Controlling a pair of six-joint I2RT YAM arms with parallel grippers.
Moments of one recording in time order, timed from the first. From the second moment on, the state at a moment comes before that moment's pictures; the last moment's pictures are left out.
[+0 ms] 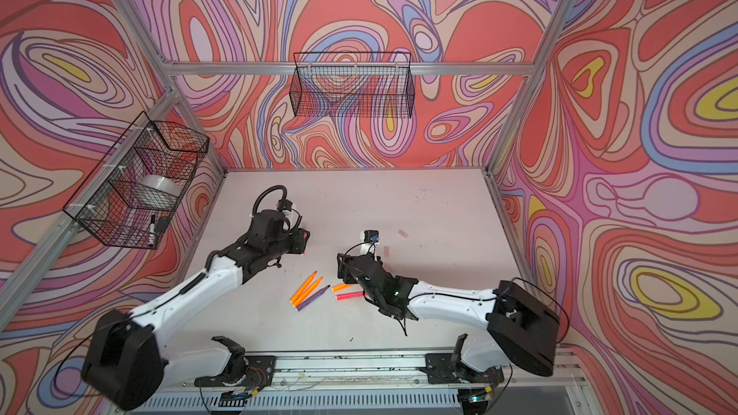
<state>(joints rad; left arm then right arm) -0.45 1.12 0.70 -0.17 0.03 -0.35 1.03 1.46 0.68 0.22 0.40 0.82</state>
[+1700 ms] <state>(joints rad) -0.46 0.71 0.36 0.04 0.19 -0.32 1.12 1.70 0.83 -0.05 0.43 1.01</state>
